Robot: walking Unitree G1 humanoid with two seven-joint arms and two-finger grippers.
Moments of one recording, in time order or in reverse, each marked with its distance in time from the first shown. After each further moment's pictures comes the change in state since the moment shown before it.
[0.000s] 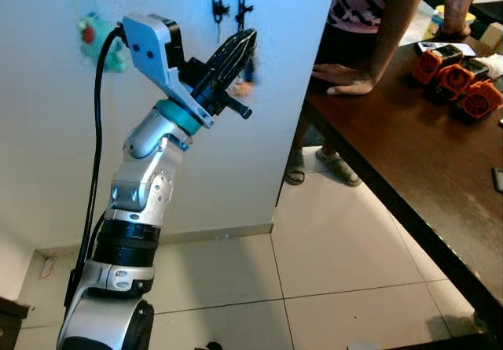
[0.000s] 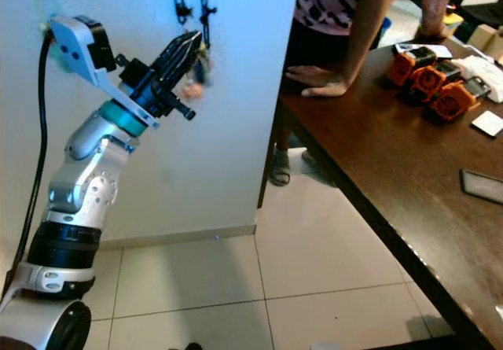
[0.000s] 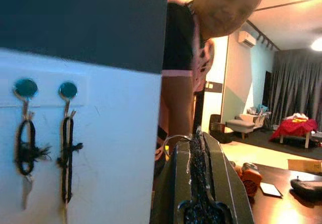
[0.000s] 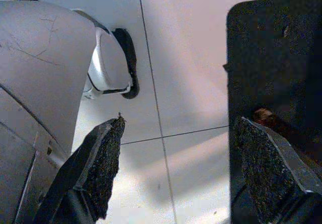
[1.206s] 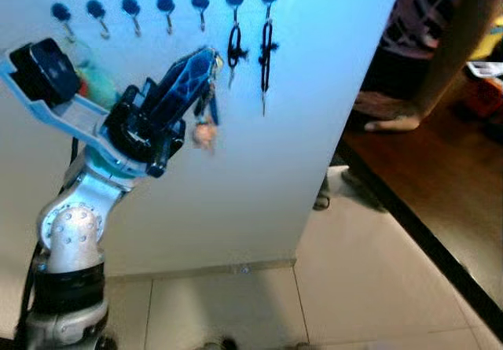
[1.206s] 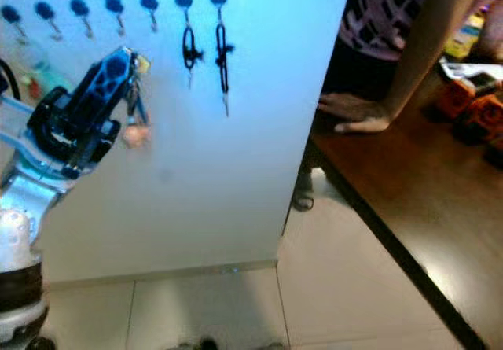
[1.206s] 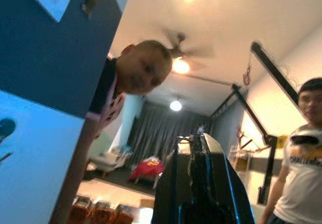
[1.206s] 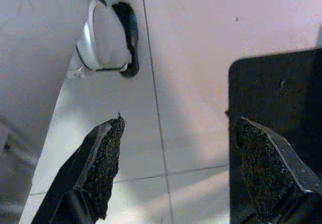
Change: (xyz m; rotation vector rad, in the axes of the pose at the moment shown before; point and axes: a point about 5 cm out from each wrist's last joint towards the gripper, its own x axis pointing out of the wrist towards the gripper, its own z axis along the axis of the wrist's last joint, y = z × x) left arm -0.056 -0.019 0.047 -0.526 -0.165 -0.450; right arm -0.005 -0.030 -0.013 0.020 0.000 -0.013
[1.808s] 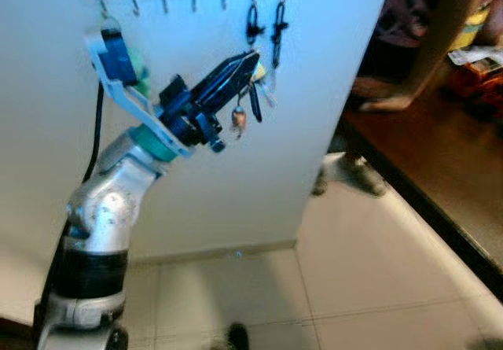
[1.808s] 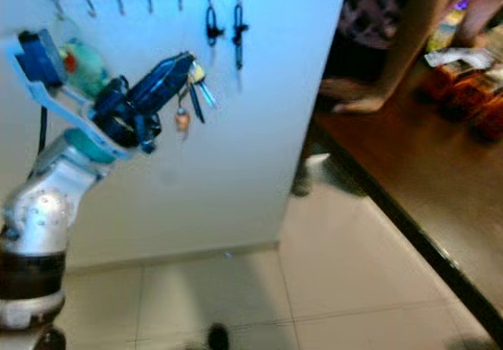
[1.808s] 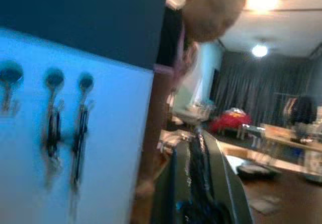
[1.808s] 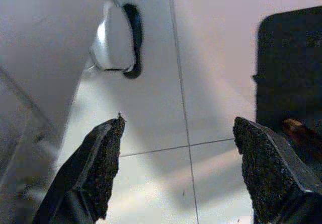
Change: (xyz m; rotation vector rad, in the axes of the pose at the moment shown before) left arm 0.019 0.038 -0.028 0.331 0.228 0.276; right arm 0.000 0.004 -0.001 0.010 0.011 0.011
